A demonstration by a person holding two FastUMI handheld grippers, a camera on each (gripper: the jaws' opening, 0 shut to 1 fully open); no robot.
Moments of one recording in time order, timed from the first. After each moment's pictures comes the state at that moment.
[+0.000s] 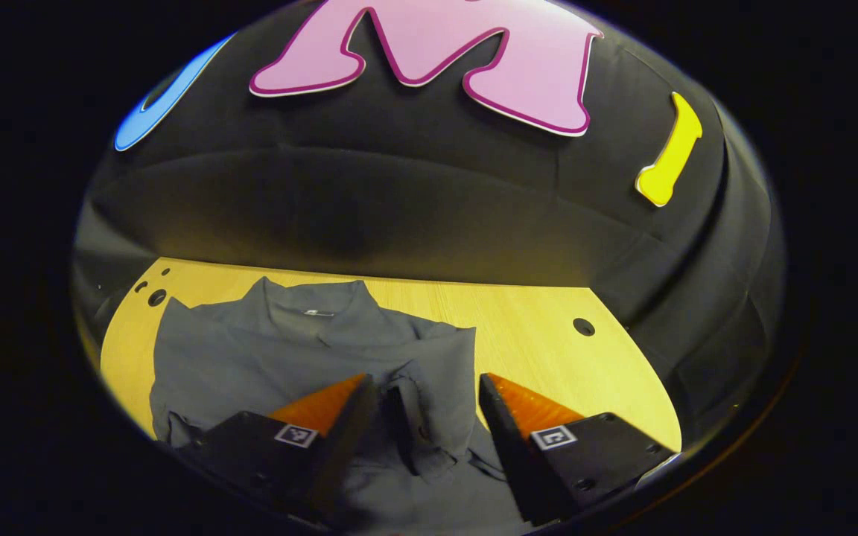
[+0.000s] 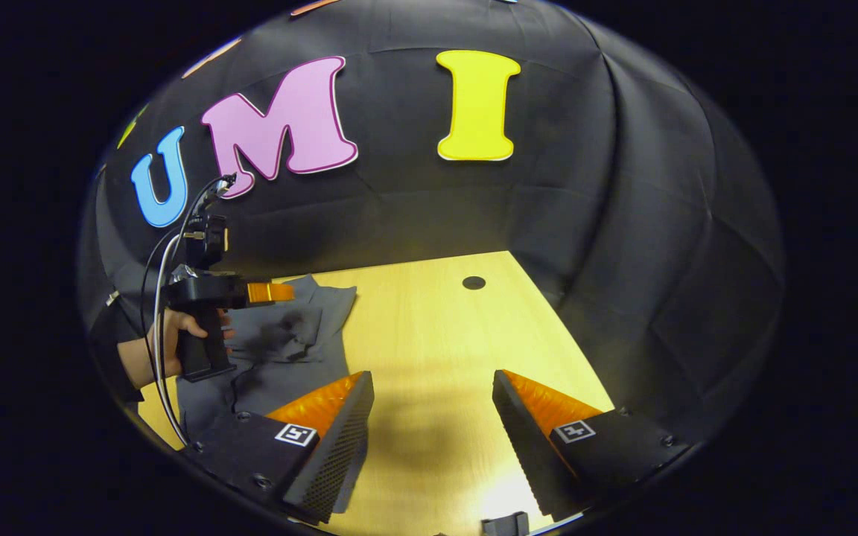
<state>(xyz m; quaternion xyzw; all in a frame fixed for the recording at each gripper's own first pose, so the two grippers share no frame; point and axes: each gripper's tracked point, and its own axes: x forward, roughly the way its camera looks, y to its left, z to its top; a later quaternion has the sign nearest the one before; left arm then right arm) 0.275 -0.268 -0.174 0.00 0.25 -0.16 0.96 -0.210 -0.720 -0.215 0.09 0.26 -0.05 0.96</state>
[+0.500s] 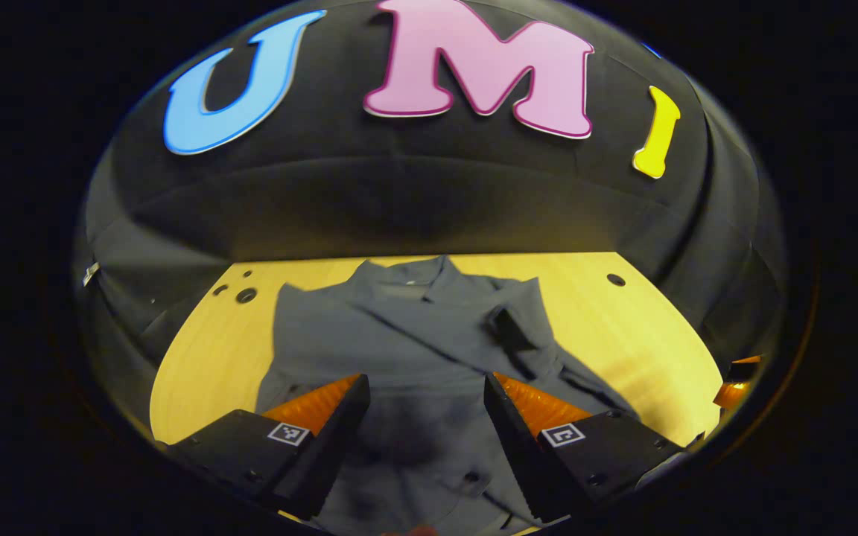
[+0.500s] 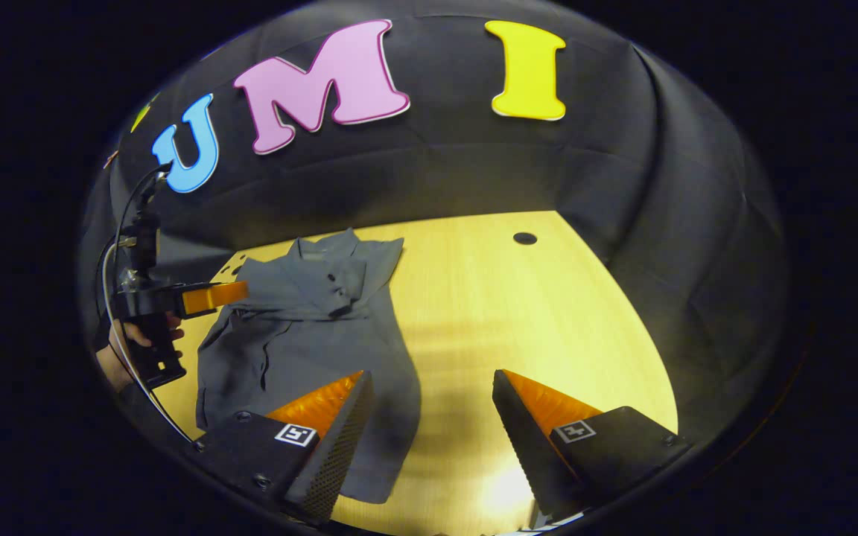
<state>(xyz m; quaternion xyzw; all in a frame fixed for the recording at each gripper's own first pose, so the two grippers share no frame) 0.169 -0.106 -0.185 0.06 0.25 -0.10 0.96 -0.229 -0.641 -0.270 0.09 0.34 0.01 0.94</state>
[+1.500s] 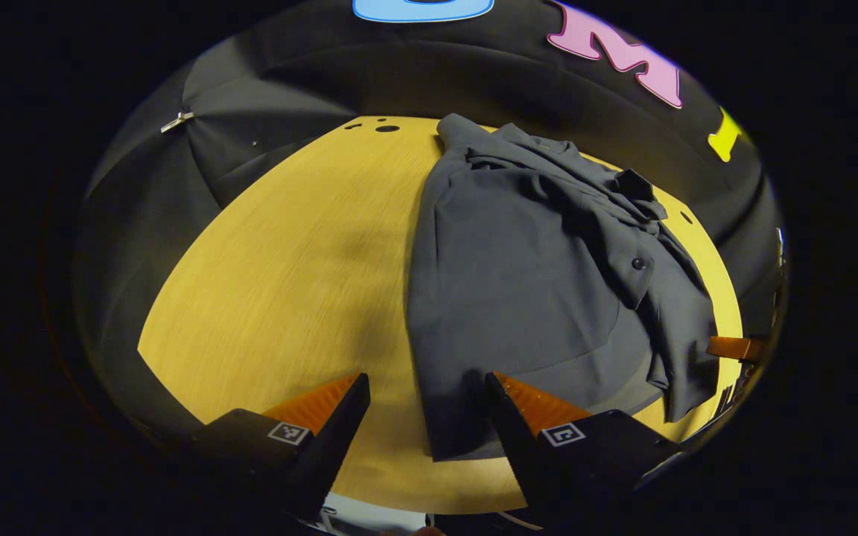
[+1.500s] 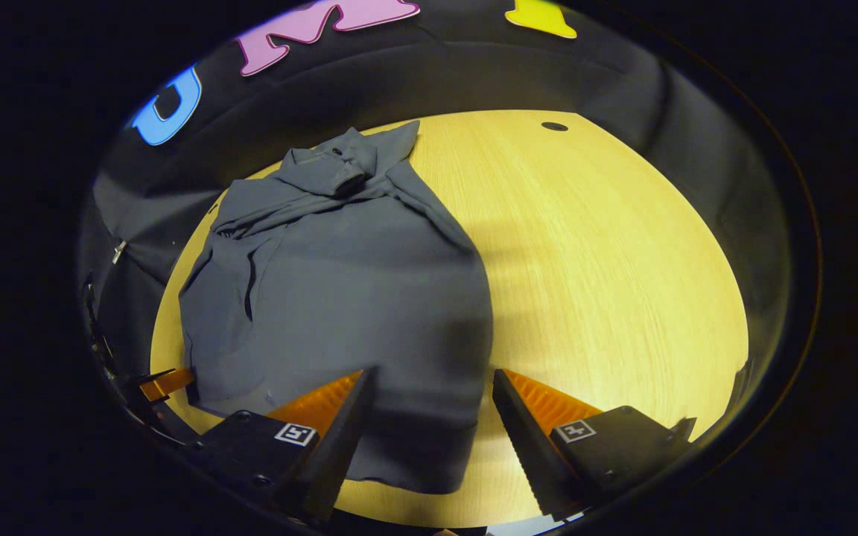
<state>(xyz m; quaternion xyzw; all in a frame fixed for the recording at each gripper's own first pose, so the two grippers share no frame) 0.004 0.072 -0.330 -0.02 0.40 0.02 0.91 -0.275 -0.558 -0.390 0.13 0.48 0.00 0.87</state>
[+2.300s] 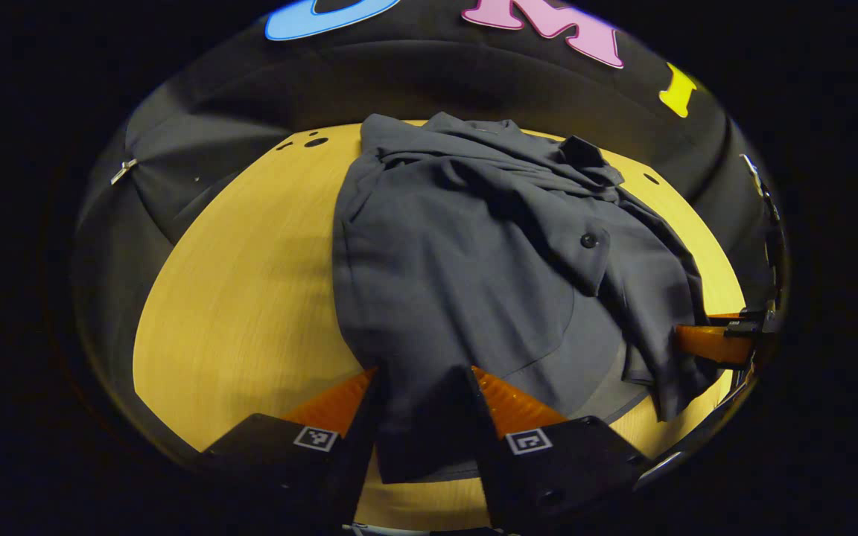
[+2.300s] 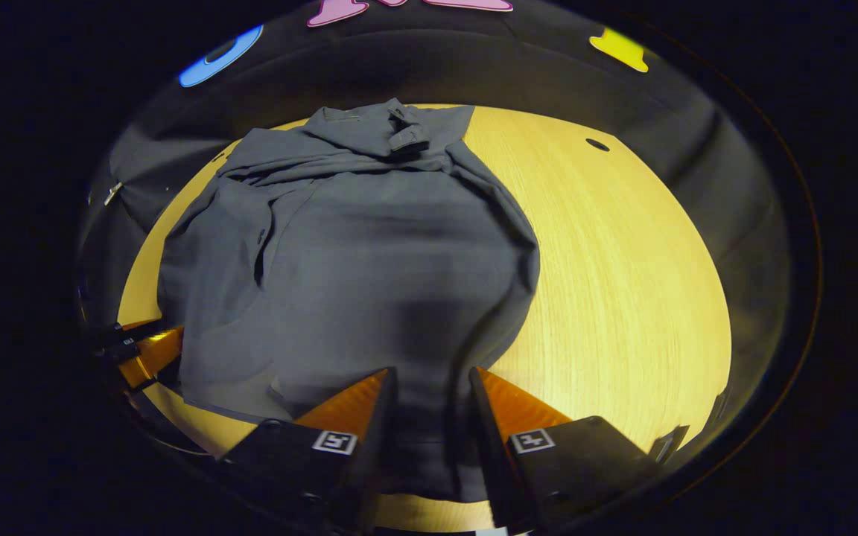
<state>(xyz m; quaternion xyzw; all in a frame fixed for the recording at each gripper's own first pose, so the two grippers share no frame) 0.024 0.005 -0.339 0.05 0.40 -0.05 0.91 -0.272 -0.513 -0.403 0.02 0.50 0.01 0.87</state>
